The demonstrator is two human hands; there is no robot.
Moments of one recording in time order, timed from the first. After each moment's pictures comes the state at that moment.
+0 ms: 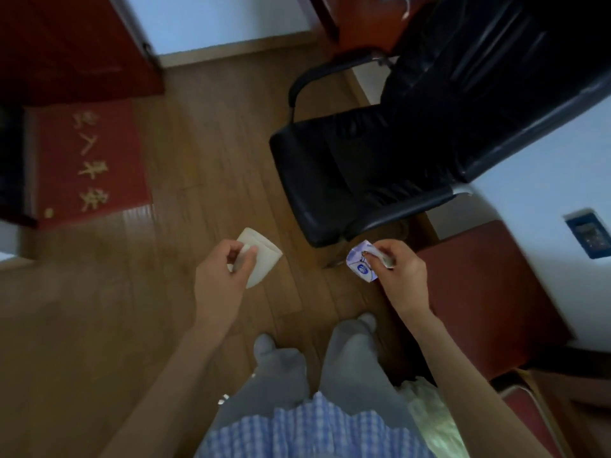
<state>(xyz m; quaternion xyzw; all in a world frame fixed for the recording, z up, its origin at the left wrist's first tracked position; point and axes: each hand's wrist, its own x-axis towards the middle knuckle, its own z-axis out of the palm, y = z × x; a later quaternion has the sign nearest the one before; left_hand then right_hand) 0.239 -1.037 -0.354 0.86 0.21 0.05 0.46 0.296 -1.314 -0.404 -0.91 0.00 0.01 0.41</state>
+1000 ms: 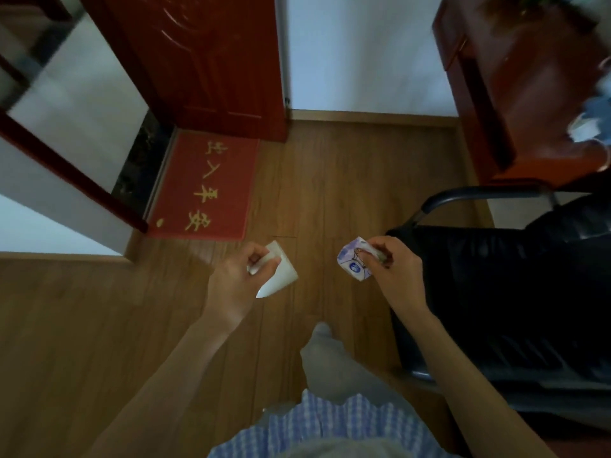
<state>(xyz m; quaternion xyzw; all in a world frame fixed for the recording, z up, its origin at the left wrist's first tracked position) 0.390 -0.751 -0.326 0.84 0.28 0.12 0.44 0.531 -0.970 -0.361 -0.85 -0.14 0.10 0.50</state>
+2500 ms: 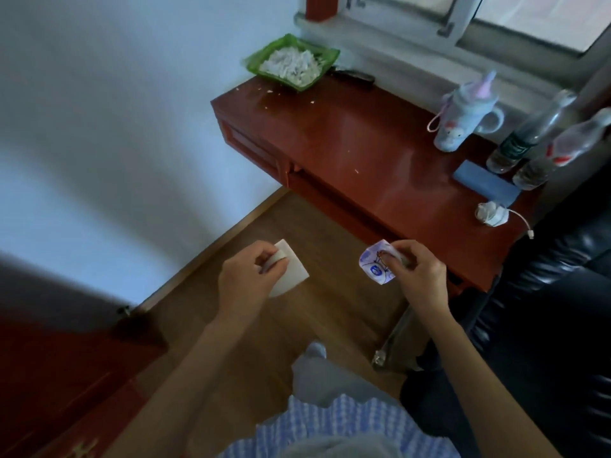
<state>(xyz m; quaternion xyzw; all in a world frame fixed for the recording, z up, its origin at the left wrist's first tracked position) 1.197 -0.643 -0.302 0.91 -0.11 -0.05 0.40 1.108 -0.902 -0.333 -0.82 0.28 -0.16 0.47</state>
